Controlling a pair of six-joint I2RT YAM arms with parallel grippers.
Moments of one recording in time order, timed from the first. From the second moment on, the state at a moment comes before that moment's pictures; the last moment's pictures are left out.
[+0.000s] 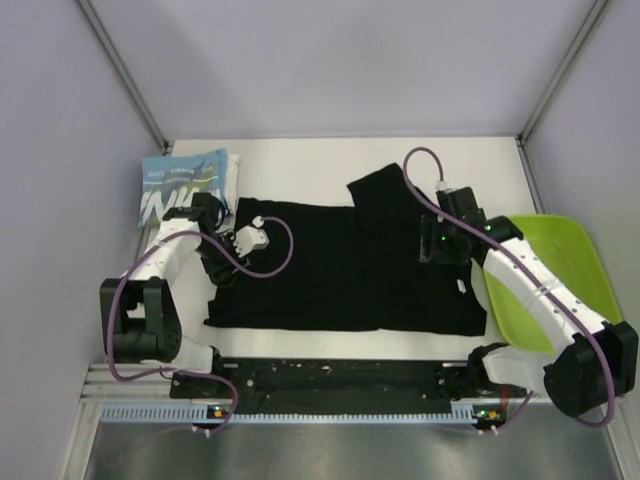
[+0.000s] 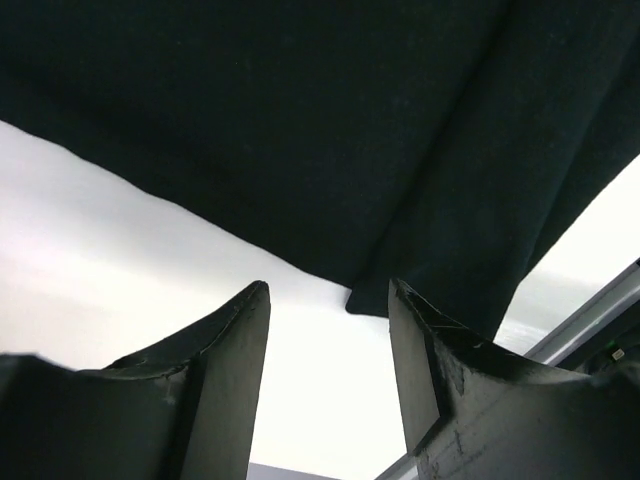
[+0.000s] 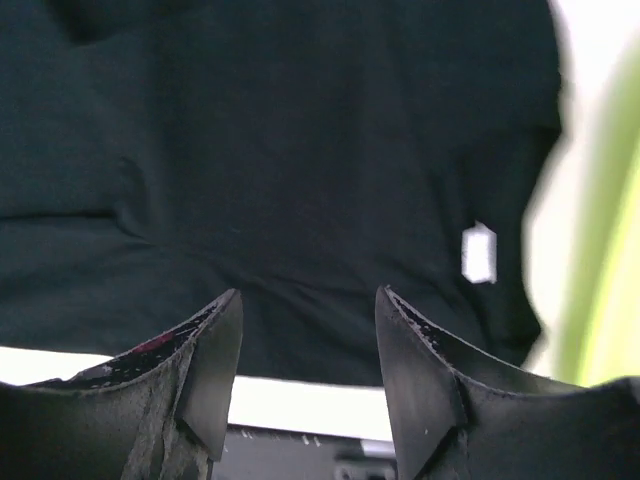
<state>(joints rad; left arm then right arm) -0.02 1.46 1.03 -1.02 0.25 1.07 0.35 1.21 1.06 -0.94 0.13 0.39</state>
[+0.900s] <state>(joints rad) -0.04 1.46 0.84 -0.90 0.14 0.83 0.40 1.50 0.79 -0.46 0.24 0.50</state>
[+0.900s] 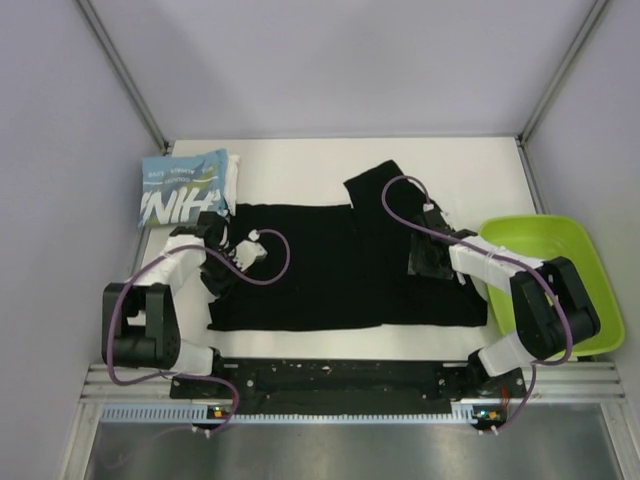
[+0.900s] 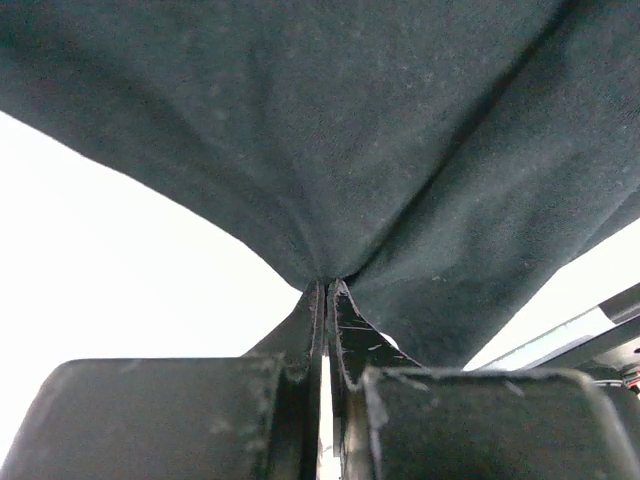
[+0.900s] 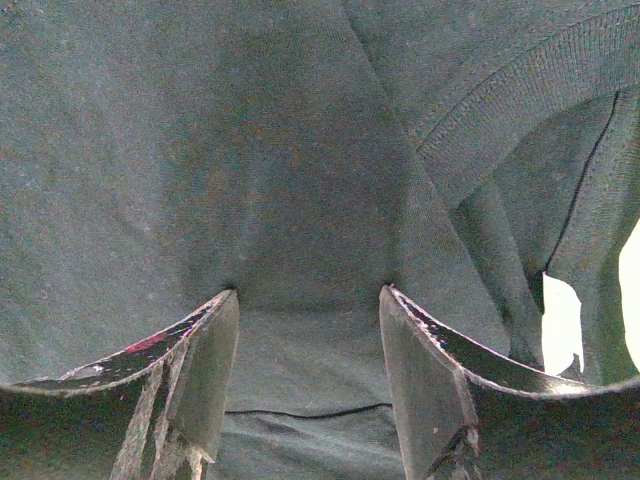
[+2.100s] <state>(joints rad) 0.09 1.55 0.83 -0.91 0.11 0.82 0.39 1.51 0.79 -0.43 0.24 0.49</state>
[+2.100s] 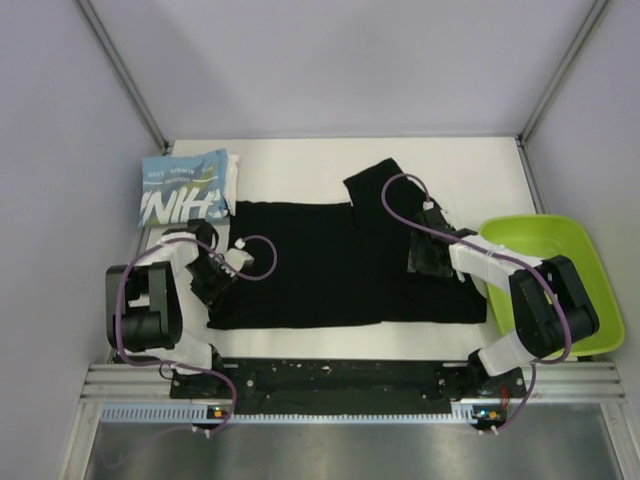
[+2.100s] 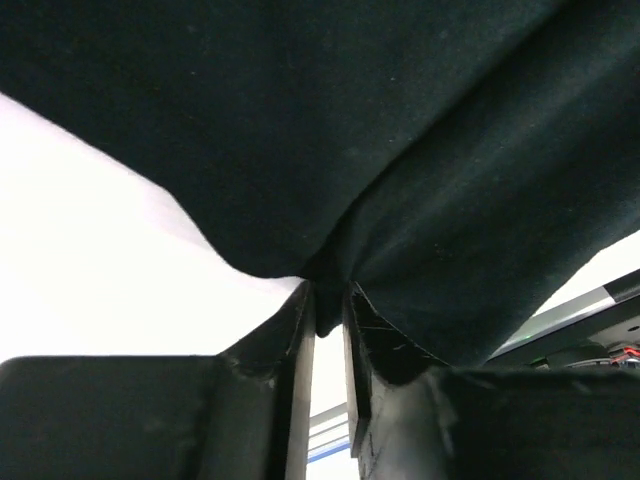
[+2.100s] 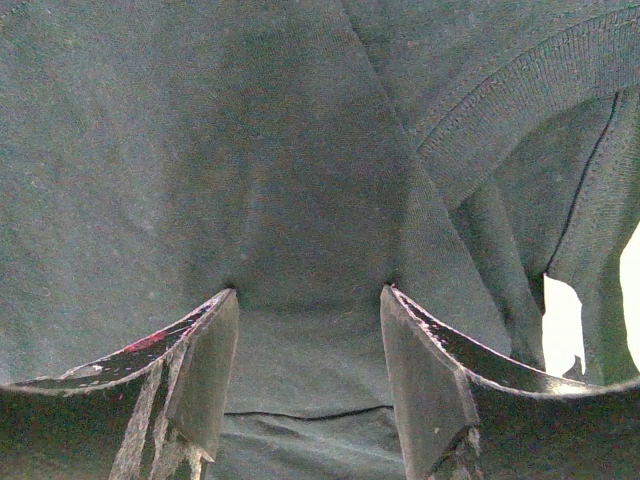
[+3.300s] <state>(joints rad) 0.08 1.64 1.16 -0.95 0.12 0.72 0.38 1.50 0.78 -0.39 0.24 0.50</state>
